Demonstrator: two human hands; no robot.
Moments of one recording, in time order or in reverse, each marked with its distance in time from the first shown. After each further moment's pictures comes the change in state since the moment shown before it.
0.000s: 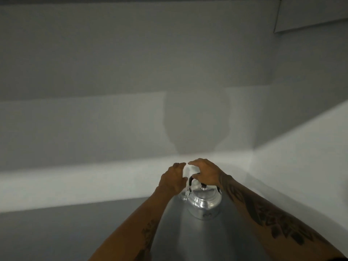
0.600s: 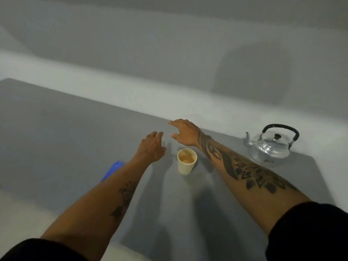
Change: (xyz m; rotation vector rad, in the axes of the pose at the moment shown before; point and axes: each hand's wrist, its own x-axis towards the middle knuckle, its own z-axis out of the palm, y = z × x) left_hand -0.322 -0.219 -0.065 0.102 0.052 -0.554; right_hand -0.076 -0.312 0.187 -0.094 -0.231 -0.466
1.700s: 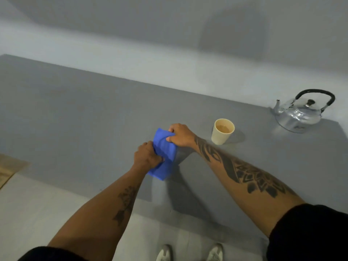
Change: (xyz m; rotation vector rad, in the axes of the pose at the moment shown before) left_hand -0.085 -0.157 0.034 -0.186 -0.176 -0.318; right_hand 0.010 -0.127 0.131 0.269 -0.084 0.178
